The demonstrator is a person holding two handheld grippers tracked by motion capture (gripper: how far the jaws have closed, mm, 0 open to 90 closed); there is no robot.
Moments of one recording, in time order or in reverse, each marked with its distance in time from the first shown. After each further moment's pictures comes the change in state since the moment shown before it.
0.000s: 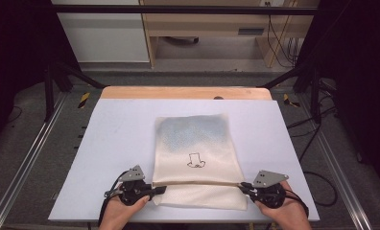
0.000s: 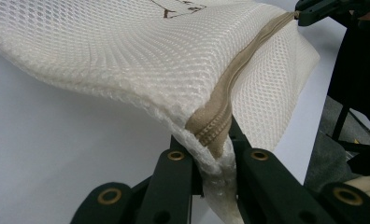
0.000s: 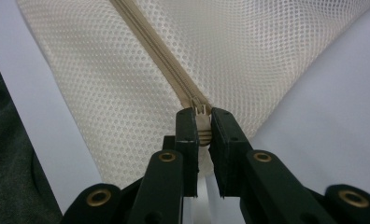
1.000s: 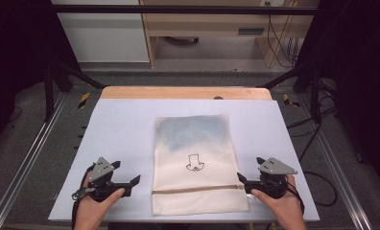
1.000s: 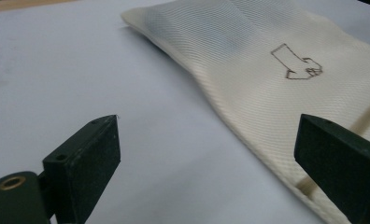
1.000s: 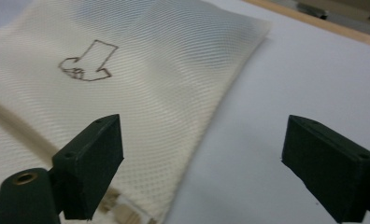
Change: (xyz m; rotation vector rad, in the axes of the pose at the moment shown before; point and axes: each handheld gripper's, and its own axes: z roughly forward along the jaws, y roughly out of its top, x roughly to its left) left arm 0.030 0.000 -0.074 -0.166 0.445 0.019; right arm -0.020 0.012 0.002 -0.203 -0.268 0.193
